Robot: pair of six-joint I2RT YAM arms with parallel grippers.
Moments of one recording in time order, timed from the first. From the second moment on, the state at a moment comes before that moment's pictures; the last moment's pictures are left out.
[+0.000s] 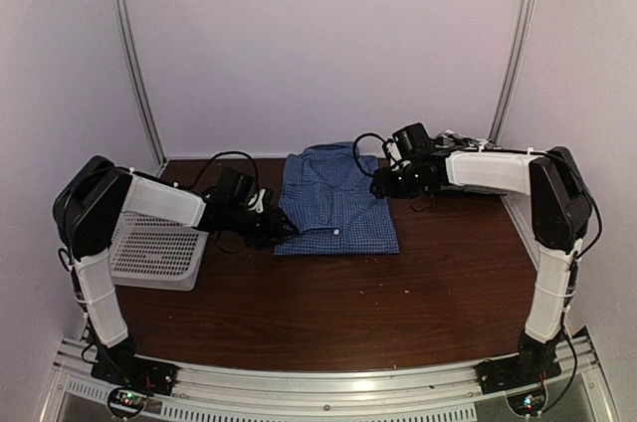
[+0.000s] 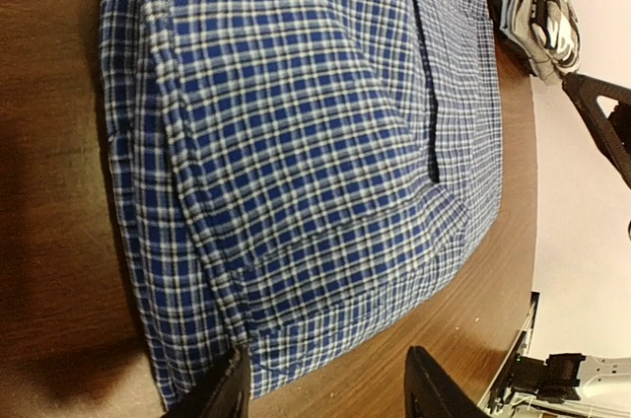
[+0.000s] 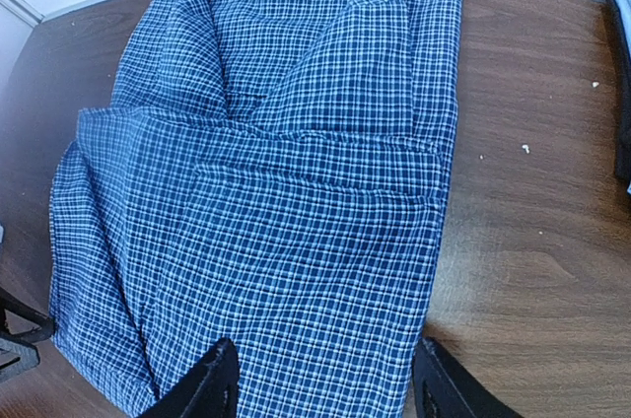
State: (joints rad) left arm -0.57 1.90 1.06 0.07 0.46 -0.78; right arm 0.50 1.95 1.47 -0.32 -0.01 0.35
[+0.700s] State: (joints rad) left arm -0.57 2.00 1.17 0.05 0.41 -0.79; right arm 0.50 1.95 1.46 -0.32 -0.02 0.37
